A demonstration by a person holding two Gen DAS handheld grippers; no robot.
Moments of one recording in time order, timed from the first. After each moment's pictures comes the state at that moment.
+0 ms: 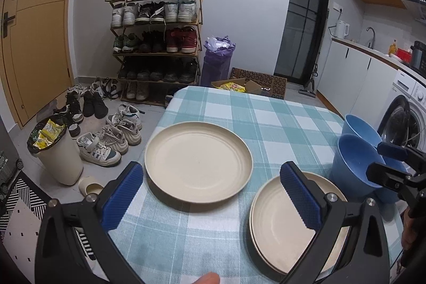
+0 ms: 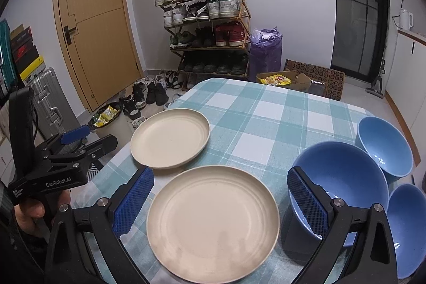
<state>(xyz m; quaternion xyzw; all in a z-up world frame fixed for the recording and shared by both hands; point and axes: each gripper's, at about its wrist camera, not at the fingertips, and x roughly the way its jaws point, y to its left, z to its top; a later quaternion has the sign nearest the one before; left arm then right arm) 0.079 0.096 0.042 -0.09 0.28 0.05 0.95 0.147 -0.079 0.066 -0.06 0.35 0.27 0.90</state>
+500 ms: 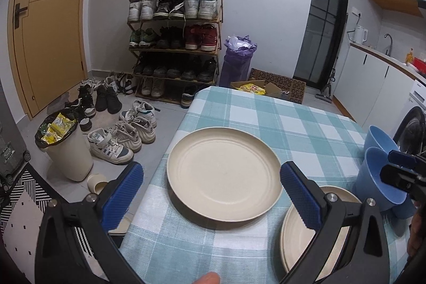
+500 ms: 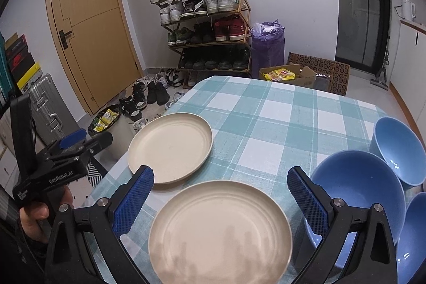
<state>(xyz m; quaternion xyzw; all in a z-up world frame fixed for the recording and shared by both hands) 0.105 0.129 0.026 -0.10 0.29 0.09 0.95 0.189 -0.055 0.055 -0.04 0.37 0.27 0.89</state>
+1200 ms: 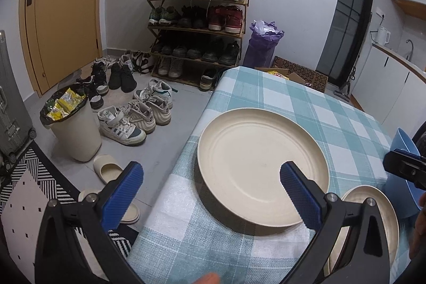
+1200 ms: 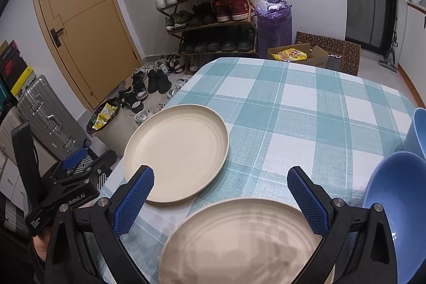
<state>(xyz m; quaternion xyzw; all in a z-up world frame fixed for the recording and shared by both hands) 0.127 0.168 -0.023 -0.14 0.33 0.13 0.93 0.238 0.005 0.013 -0.03 0.42 0.27 0.87</state>
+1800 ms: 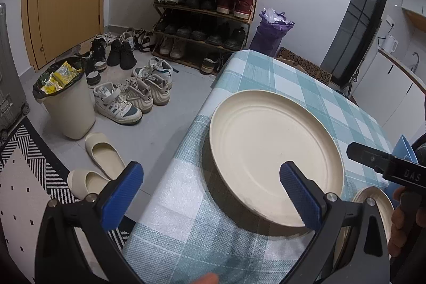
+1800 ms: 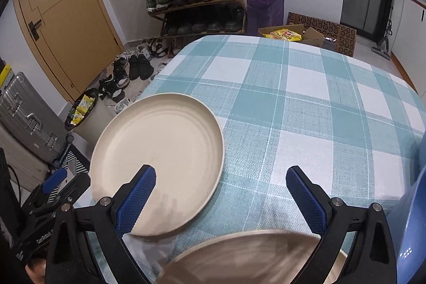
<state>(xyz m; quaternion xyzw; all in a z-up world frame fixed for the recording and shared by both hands) 0.137 0.187 -0.054 -0.19 0.36 0.13 0.91 0.290 0.047 -0.038 -0.05 0.47 0.22 0.85</state>
